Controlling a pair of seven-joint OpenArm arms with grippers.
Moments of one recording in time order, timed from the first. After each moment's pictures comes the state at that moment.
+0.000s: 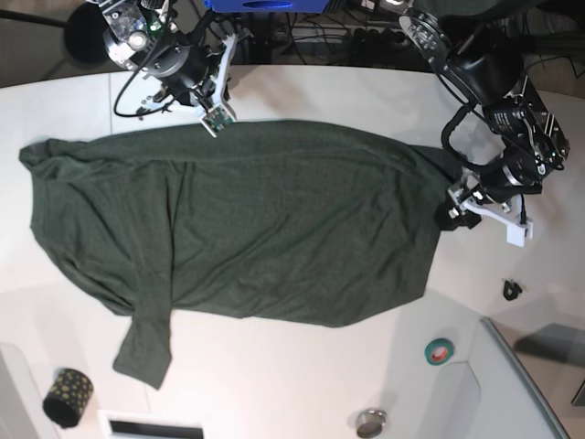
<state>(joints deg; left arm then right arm) -9.6 -4.5 -50.2 68.7 -24.6 -35.9 61.2 -26.4 12.3 -23.1 102.6 -2.0 10.0 -41.8</state>
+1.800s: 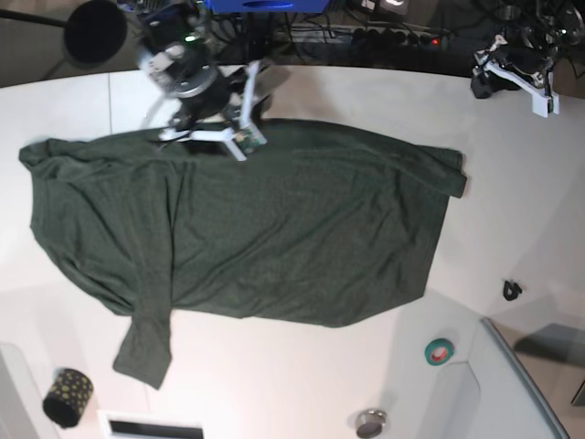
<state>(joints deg) 21.5 -9.2 -50.0 75.1 -21.1 -41.0 41.3 -23.8 6.7 -22.3 100.8 -14.9 9.9 -33.5</state>
